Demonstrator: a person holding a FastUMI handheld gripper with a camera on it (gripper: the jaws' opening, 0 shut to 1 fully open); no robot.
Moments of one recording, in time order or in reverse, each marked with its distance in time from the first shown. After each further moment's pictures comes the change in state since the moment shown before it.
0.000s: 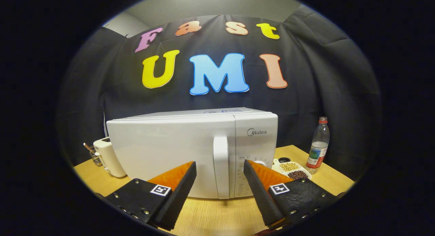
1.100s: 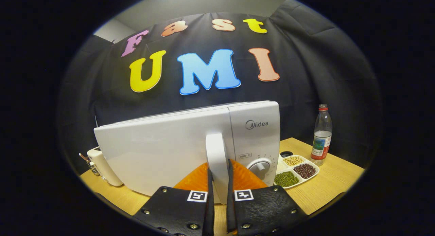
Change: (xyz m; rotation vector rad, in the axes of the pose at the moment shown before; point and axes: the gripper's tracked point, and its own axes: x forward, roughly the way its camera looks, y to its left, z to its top) arm 0.021 -0.004 -0.013 0.107 0.016 -0.053
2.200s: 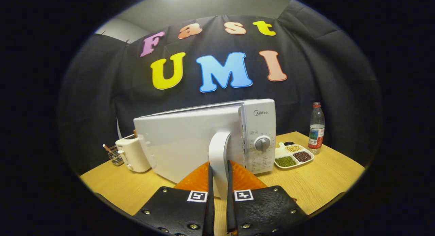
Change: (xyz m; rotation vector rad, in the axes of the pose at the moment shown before) arm -0.127 0.043 -0.020 -0.051 0.020 0.136
